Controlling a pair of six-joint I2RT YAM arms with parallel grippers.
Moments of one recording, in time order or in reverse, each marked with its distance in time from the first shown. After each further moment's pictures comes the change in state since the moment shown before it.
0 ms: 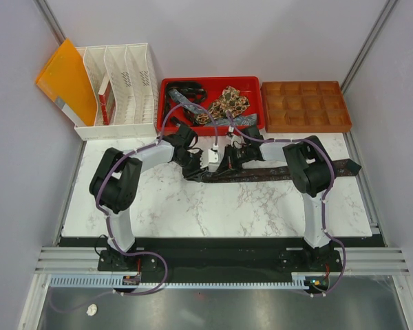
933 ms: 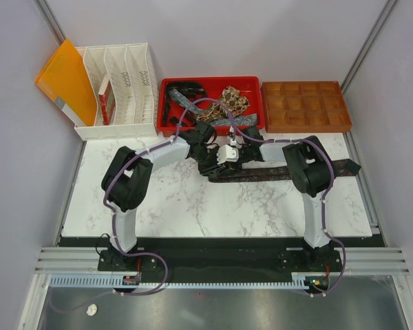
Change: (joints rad) left arm -0.127 0.080 0.182 -0.027 -0.049 -0.132; right arm 0.006 0.000 -0.008 0.026 0.012 0.068
